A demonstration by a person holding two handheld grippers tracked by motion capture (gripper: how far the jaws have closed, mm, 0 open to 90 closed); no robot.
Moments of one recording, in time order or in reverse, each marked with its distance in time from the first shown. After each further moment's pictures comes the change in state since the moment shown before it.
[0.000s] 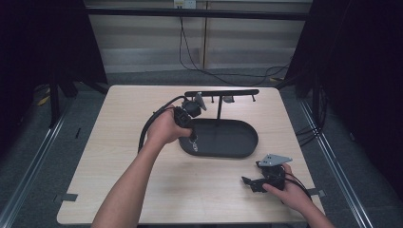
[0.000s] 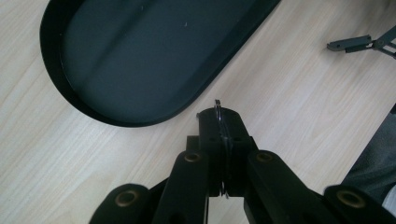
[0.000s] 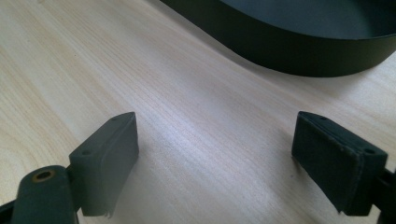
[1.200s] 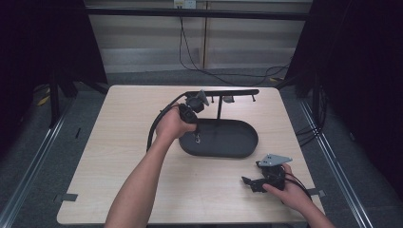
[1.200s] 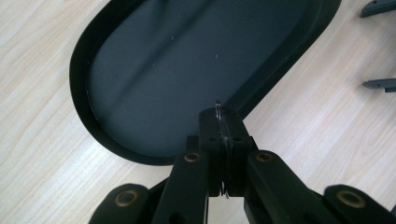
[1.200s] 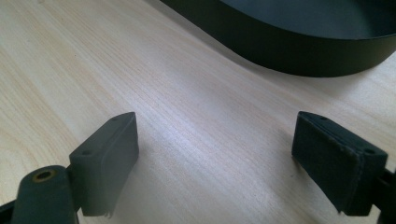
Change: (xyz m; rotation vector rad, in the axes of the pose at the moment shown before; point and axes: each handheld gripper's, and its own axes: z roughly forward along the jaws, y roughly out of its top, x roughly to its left) left arm 0.018 0.019 0.021 -0.048 0.047 -0.045; right arm 0.000 0.000 0.000 -0.001 0.000 -0.001
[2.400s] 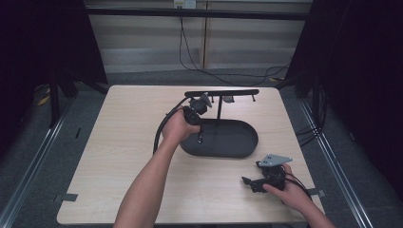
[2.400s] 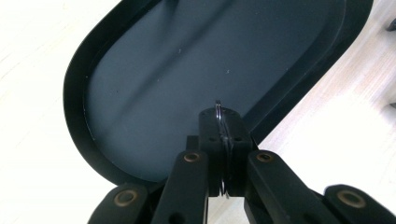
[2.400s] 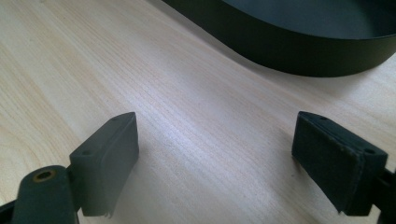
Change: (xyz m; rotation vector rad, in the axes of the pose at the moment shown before) left arm 0.004 0.007 0.026 -0.014 0.027 -0.002; right arm 0.000 0.000 0.000 -0.002 0.004 -0.006
